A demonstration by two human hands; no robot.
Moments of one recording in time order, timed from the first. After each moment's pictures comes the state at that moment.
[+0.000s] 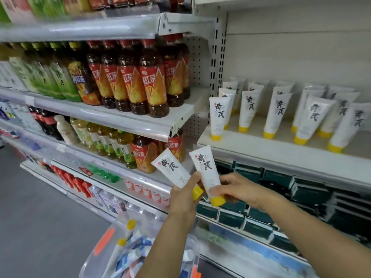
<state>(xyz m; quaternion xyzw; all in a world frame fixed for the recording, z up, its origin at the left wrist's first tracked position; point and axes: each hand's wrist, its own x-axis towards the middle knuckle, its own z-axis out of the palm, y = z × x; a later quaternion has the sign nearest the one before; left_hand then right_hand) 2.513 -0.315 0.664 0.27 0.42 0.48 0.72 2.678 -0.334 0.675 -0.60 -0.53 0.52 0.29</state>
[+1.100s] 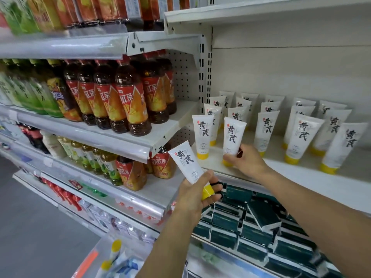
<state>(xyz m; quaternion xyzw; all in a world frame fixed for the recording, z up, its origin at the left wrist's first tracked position) 2.590 -0.285 0.706 0.35 0.40 0.41 0.74 2.781 -0.254 0.719 -0.71 -0.55 0.19 0.40</state>
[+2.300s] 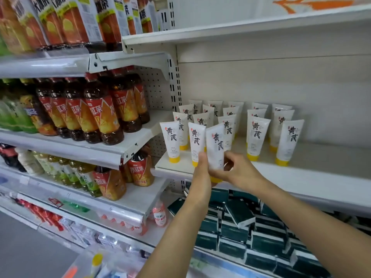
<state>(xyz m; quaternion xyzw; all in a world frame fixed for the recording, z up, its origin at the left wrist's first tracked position) 2.677 -0.335 0.740 0.52 0.35 0.40 0.67 2.801 -0.357 0.744 -0.63 -0.57 0.25 0.46</state>
